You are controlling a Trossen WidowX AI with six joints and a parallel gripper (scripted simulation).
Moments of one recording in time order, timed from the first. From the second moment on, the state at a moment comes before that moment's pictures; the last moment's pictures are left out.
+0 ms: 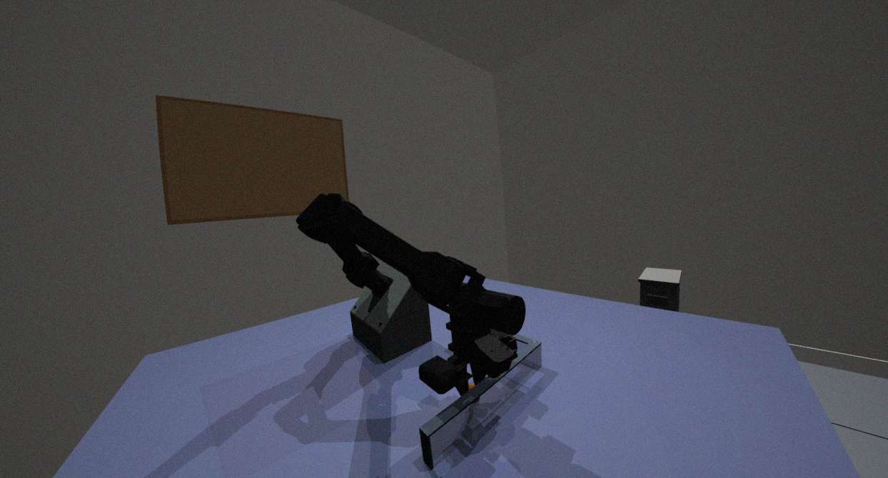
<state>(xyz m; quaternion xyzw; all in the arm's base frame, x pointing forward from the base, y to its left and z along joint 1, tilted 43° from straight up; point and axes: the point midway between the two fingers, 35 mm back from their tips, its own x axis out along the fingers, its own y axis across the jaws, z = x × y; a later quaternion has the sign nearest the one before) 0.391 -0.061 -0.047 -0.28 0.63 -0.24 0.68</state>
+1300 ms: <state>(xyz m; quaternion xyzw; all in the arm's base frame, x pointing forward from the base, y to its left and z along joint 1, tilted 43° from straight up) 0.385 -0.007 0.005 -0.28 0.63 -0.23 0.68</state>
